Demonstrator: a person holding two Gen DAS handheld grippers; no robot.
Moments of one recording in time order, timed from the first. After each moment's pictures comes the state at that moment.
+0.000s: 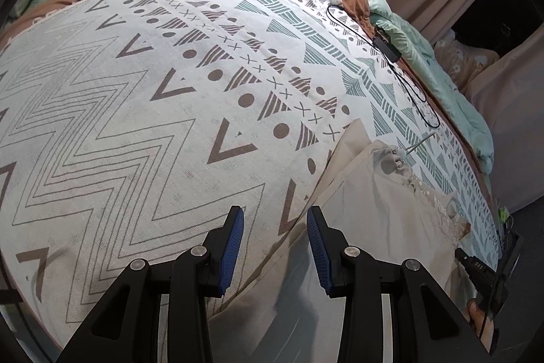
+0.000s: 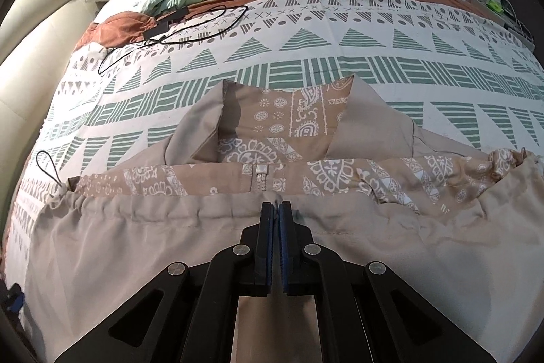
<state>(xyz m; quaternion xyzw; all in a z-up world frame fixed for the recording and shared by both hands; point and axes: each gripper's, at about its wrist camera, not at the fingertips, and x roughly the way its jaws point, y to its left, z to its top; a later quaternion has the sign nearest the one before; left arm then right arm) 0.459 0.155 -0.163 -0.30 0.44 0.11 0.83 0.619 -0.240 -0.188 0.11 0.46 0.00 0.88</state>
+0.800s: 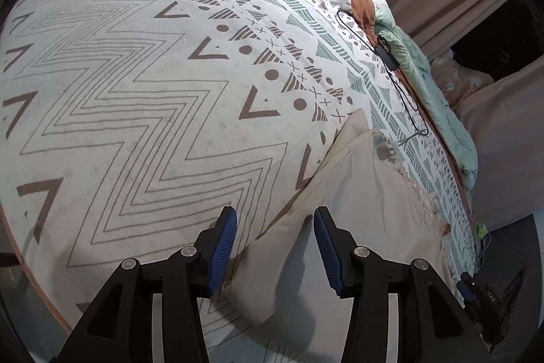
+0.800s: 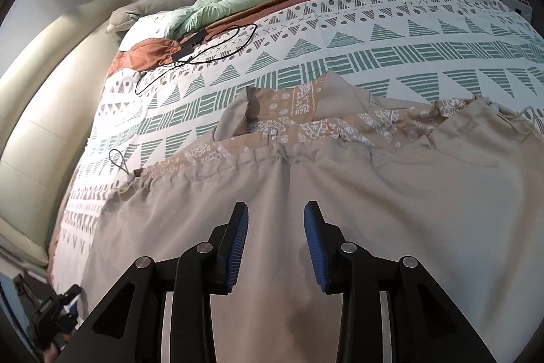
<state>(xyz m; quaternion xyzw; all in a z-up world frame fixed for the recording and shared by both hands) 0.401 0.164 -0.172 -0.37 0.43 0.10 0.82 0.524 -0.266 -0.137 0.19 0.44 0.04 0.88</state>
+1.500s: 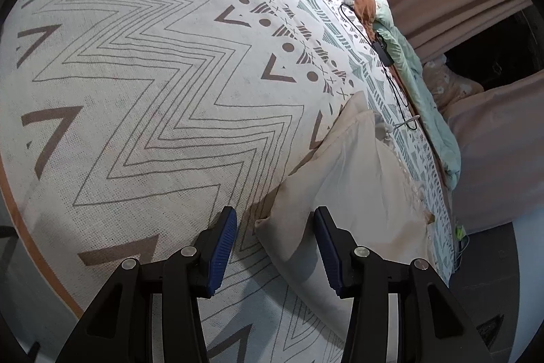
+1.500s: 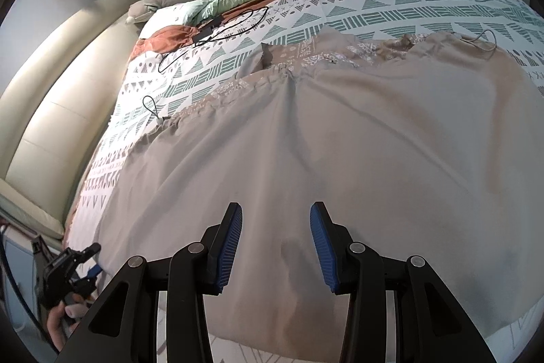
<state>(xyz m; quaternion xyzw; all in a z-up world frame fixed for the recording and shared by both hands) 0.368 0.168 -0.193 -0.42 0.43 0.07 0.80 0.418 -0.255 -0.155 0.20 0.44 0.07 0.87</state>
